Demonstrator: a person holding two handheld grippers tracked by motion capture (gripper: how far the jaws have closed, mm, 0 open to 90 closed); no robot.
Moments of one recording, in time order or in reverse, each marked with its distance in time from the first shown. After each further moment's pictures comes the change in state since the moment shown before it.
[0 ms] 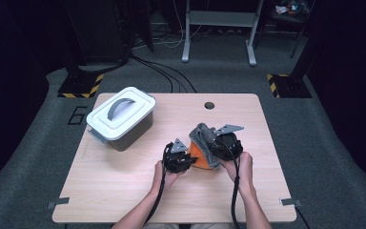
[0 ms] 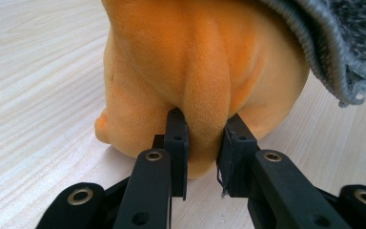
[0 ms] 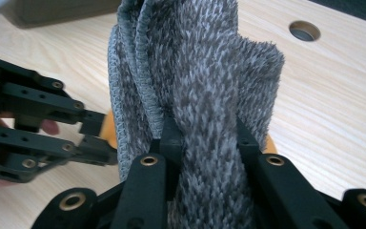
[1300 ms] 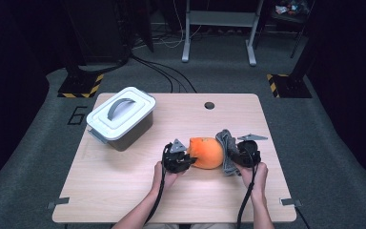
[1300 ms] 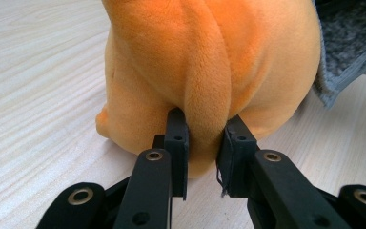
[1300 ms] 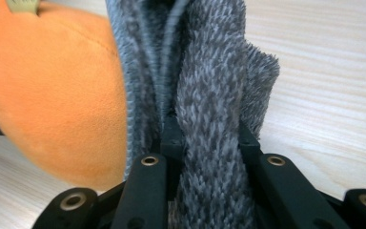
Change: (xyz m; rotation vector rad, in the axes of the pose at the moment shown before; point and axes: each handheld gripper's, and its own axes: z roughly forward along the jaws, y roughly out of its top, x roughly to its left) left arm 0.002 -0.004 0.001 -0.001 0.004 -0.019; right arm -0.055 -0.059 0.011 0.010 -0.051 0.220
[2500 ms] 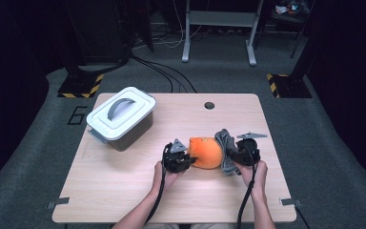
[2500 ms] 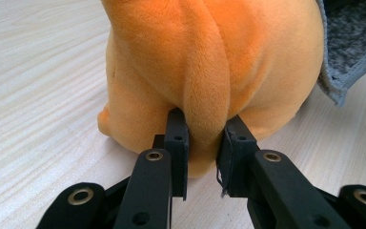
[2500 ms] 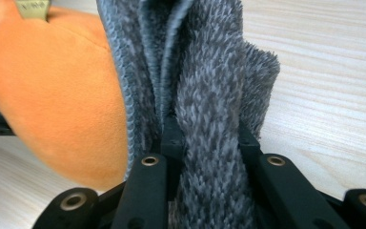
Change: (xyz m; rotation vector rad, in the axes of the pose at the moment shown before) left arm 0.001 0.000 0.001 0.000 0.004 0.001; right arm 0.000 0.006 0.000 0.020 0.028 0.010
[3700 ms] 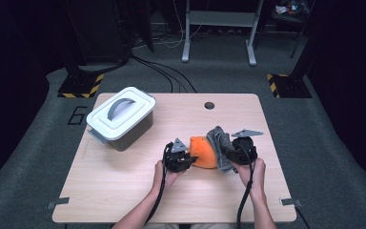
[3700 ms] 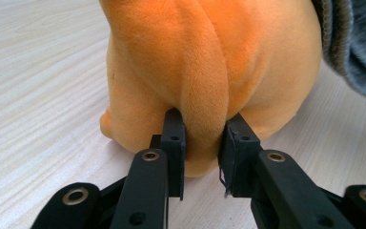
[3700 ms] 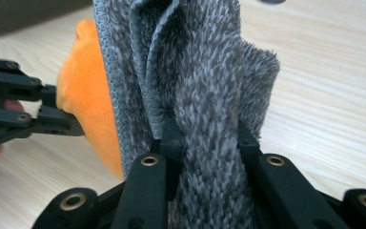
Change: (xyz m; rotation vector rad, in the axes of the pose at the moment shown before) left arm 0.000 0.003 -0.001 0.004 0.015 0.027; right arm 0.027 0.016 -0.018 -0.023 0.012 -0.099
